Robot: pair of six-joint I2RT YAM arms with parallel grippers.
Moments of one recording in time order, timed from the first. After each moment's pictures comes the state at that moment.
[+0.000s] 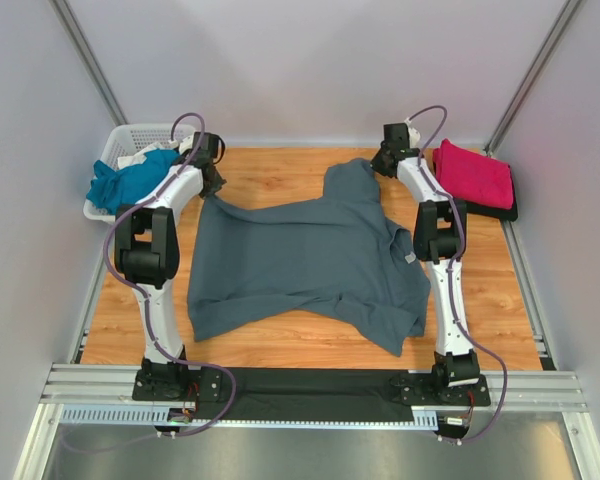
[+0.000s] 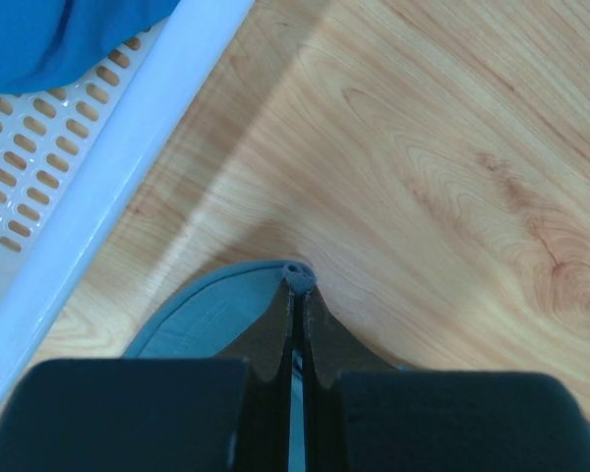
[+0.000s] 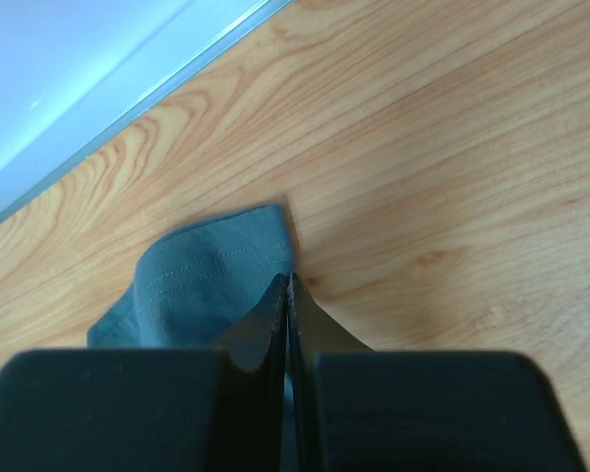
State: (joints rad) left arm -0.13 2.07 1.67 -0.53 -0.33 -0.66; right arm 0.13 2.66 2.38 -0.47 0.11 0.72
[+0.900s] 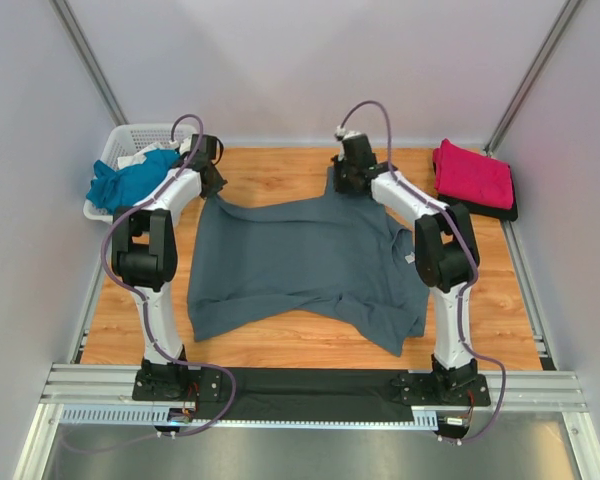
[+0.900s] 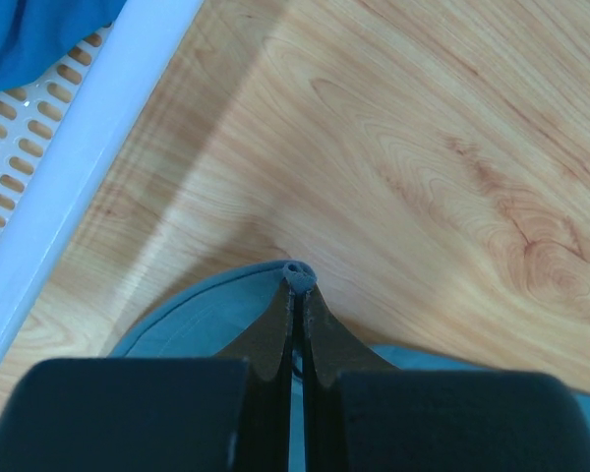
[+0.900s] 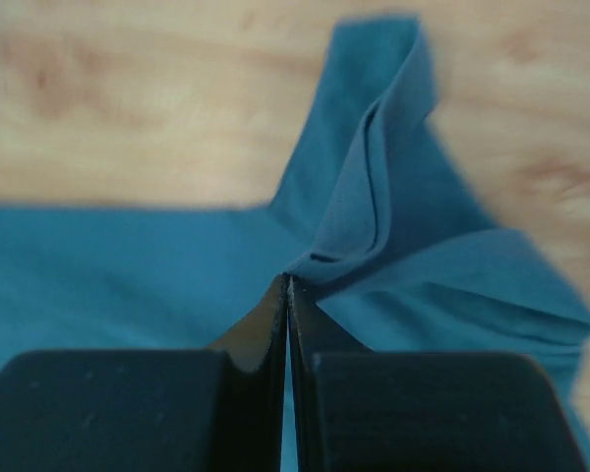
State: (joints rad) left arm -0.12 2.04 1.61 -0.45 -0.27 -0.65; right arm 0.35 2.17 1.82 -0.33 0.00 0.28
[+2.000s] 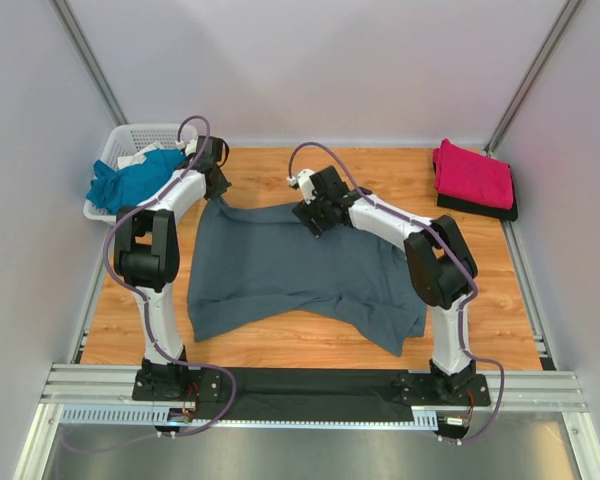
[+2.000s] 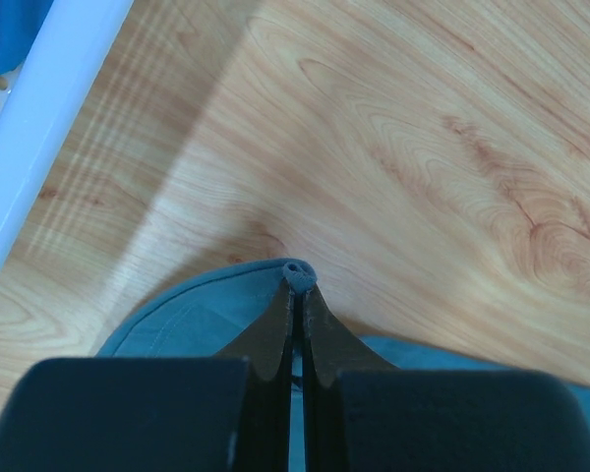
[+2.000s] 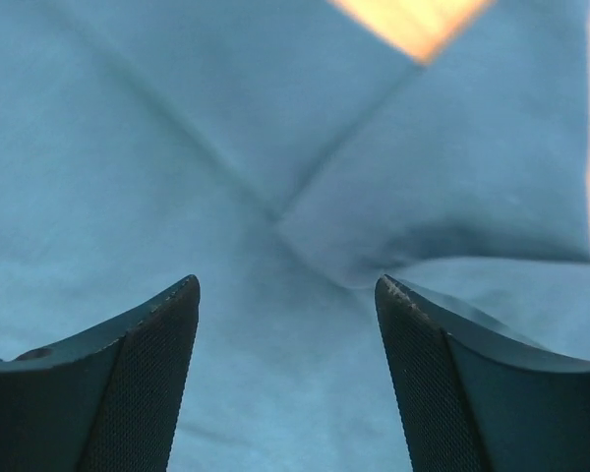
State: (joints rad) left arm -0.16 2.04 1.60 -0.45 -0.29 -0.63; right arm 0.58 2.05 1.55 -0.39 0.02 -0.21
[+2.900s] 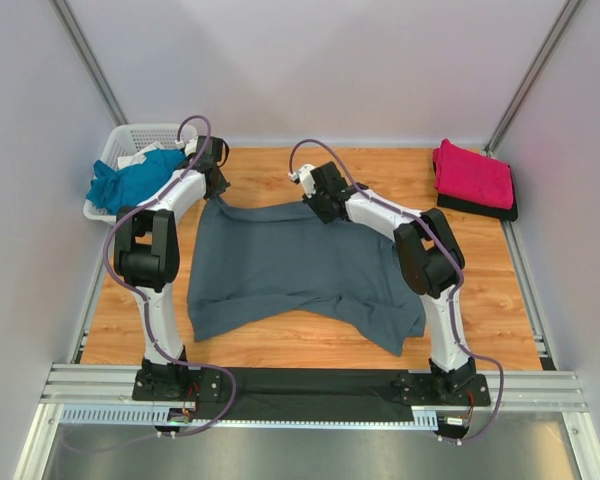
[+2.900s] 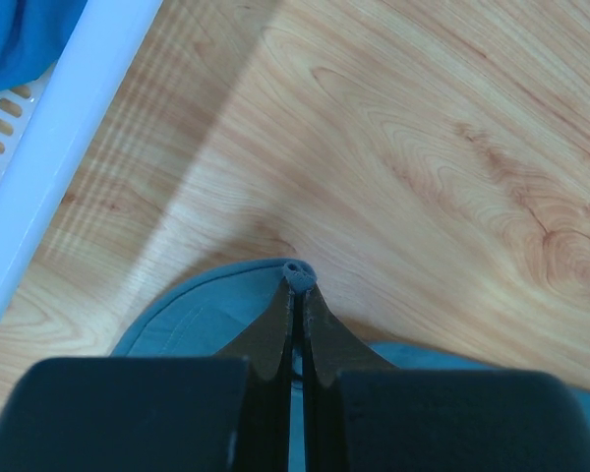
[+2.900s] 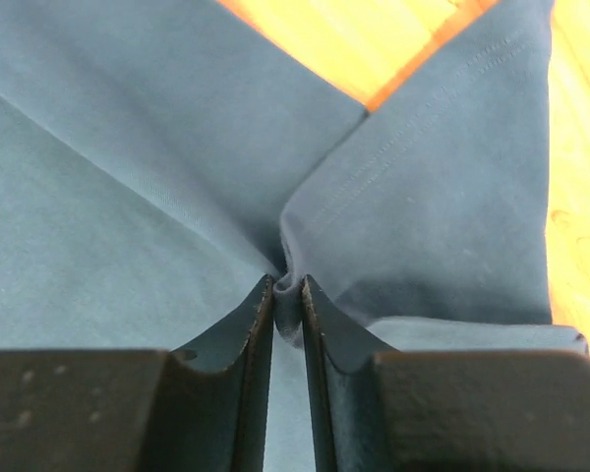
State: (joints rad) left arm -0.16 2.04 1.60 -0.45 -0.32 -0.61; right arm 0.56 2.17 1.65 -0.36 0.08 -0.29
